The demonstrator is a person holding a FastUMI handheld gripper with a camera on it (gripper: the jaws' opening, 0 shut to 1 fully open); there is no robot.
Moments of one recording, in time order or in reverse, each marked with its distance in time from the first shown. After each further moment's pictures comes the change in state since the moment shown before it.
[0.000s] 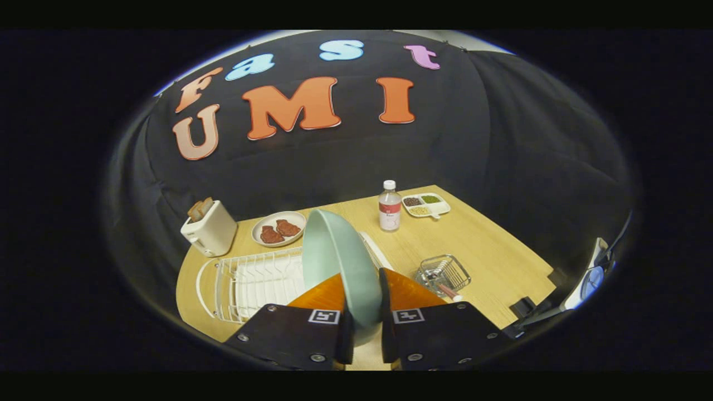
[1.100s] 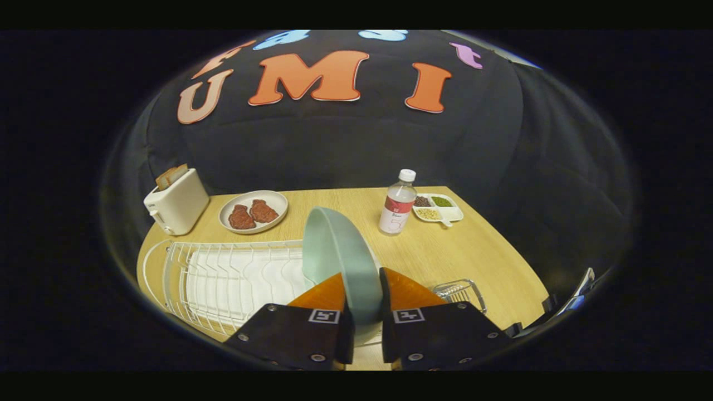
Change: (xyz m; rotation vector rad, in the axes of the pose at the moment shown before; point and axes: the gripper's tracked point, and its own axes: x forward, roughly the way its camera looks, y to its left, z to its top) arm 0.126 0.007 0.013 -0.207 0.014 -0.077
